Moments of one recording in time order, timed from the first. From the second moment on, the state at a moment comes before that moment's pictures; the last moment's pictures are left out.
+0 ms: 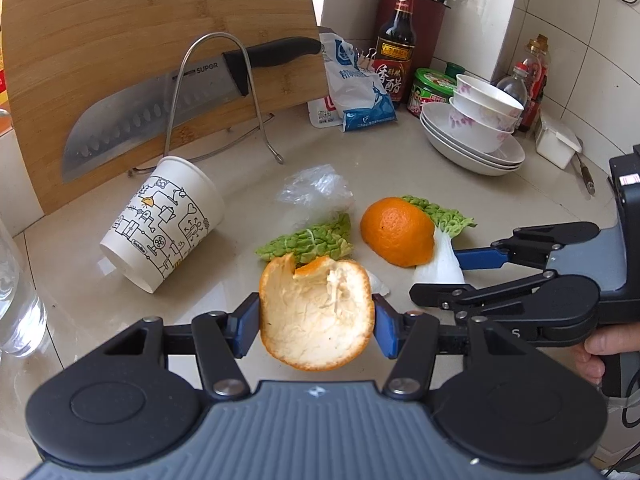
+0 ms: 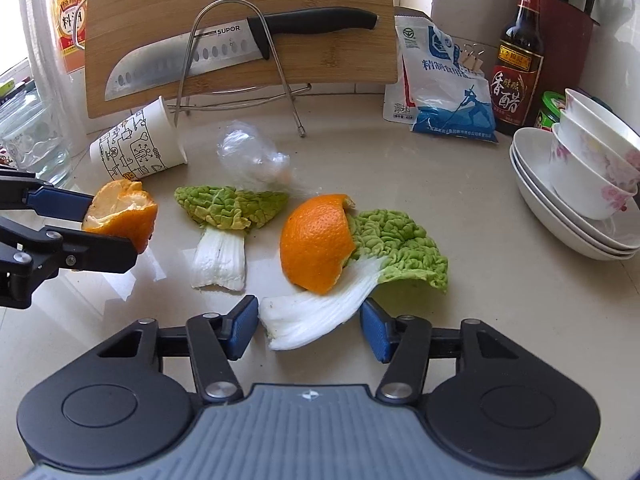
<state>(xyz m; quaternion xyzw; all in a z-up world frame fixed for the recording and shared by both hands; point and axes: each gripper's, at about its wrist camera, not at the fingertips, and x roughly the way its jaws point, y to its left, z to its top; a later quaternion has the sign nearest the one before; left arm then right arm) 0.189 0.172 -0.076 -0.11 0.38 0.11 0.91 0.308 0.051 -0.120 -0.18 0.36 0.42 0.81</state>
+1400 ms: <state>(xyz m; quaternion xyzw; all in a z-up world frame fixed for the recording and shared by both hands) 0.197 0.156 -0.082 -0.11 0.40 0.08 0.91 0.315 0.036 -0.118 -0.18 0.35 0.34 0.85</state>
